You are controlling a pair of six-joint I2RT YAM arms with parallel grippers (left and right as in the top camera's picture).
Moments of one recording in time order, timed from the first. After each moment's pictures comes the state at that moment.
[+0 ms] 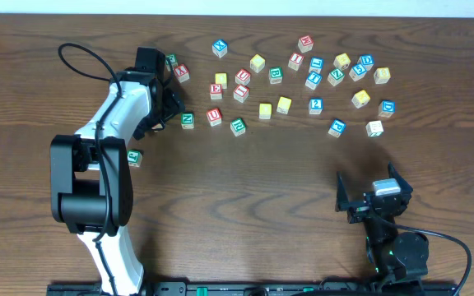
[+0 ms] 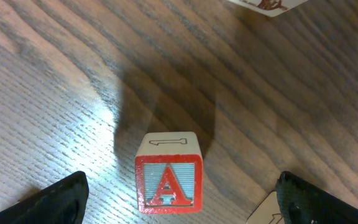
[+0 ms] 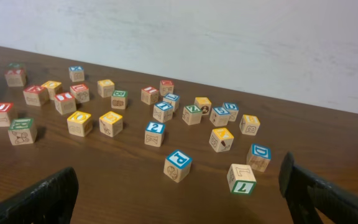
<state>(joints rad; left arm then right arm) -0.08 2.02 1.43 -0.76 -0.11 -0.71 0.14 0.01 0.01 -0.07 0.00 -0.11</state>
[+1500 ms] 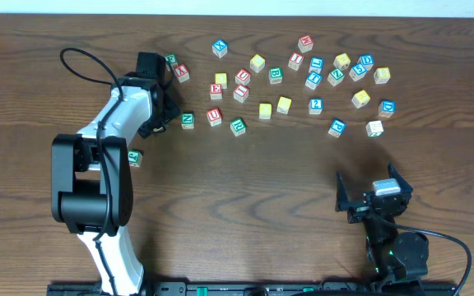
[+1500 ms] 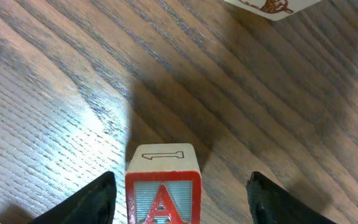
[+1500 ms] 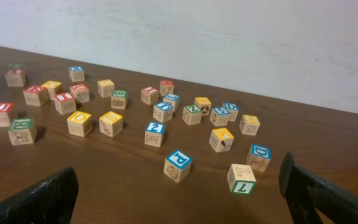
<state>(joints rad) -0.08 2.02 1.38 -0.67 -0.11 -0.73 0.14 0.01 0.01 -0.07 0.00 -0.11</state>
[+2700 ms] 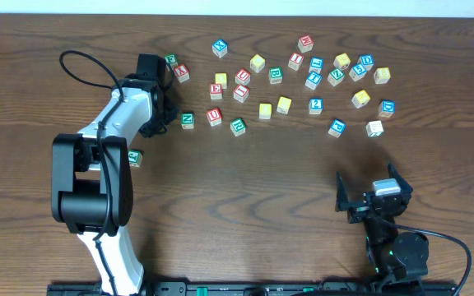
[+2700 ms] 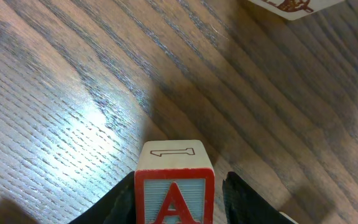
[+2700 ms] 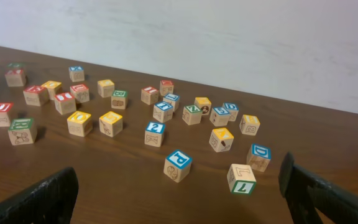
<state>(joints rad) -0.08 2.02 1.36 -0.66 -0.11 -0.78 0.14 0.01 0.01 -0.07 0.00 -0.11</state>
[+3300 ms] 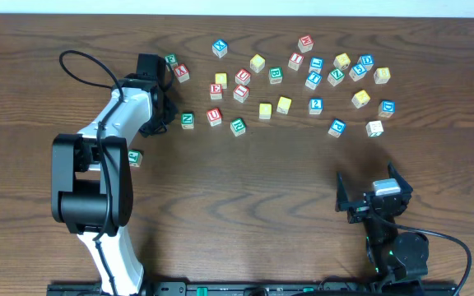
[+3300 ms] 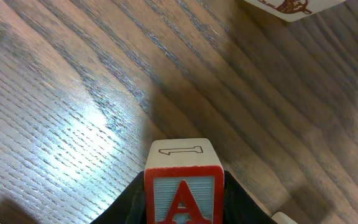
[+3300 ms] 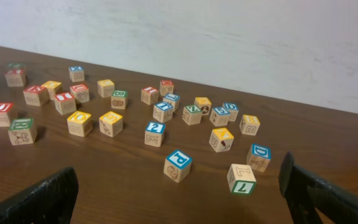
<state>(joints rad) -0.08 2.02 1.36 -0.66 -0.11 -0.78 0.14 0.01 0.01 -0.07 0.00 -0.11</state>
